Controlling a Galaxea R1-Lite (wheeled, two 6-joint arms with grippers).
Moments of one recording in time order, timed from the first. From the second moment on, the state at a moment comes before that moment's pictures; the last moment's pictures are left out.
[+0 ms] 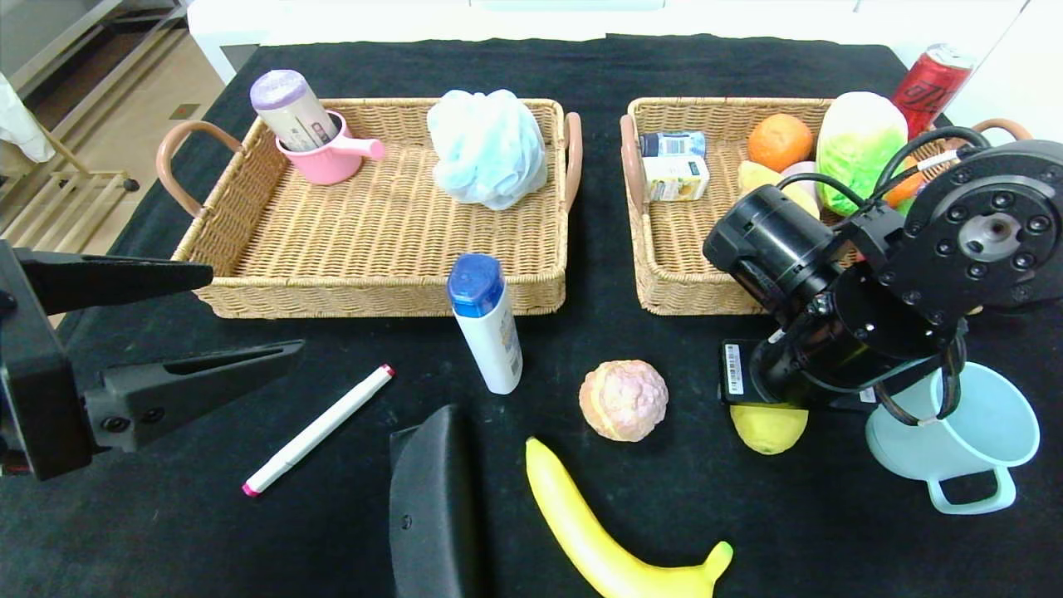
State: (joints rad) left arm -0.32 1.08 -1.02 0.19 -0.21 0.25; right arm 0.64 1.91 -1.71 0.92 -0.41 0.70
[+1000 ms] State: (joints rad) left arm -0.32 1.08 -1.02 0.19 -0.21 0.25; right arm 0.65 1.84 -1.72 0.92 -0.36 0.69
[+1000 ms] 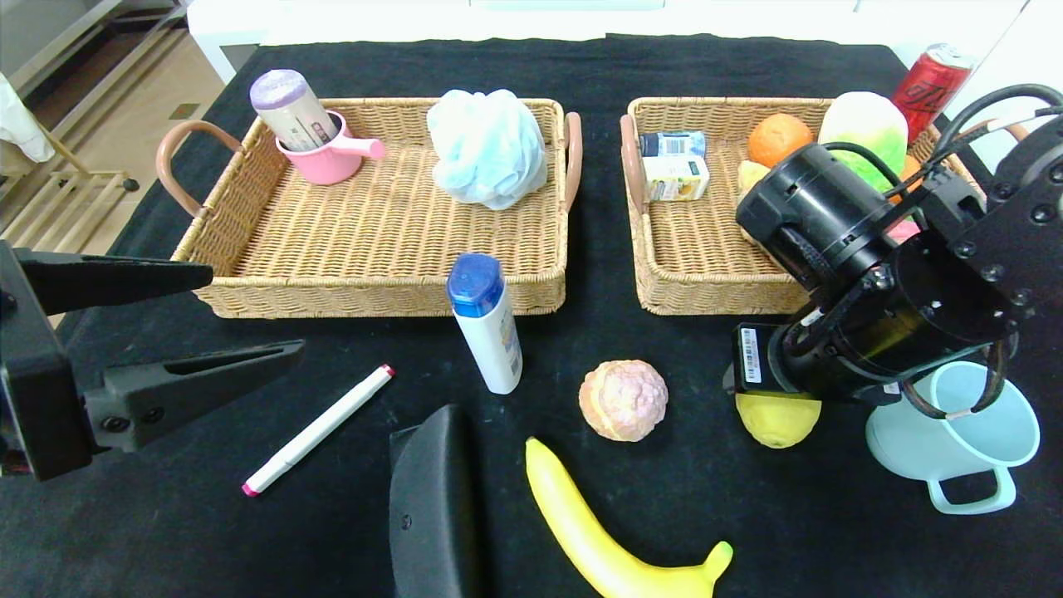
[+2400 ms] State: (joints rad) left arm -0.32 1.09 -1.02 0.19 -0.22 0.25; right arm 0.56 1.73 -1.92 0.54 -0.37 0.32
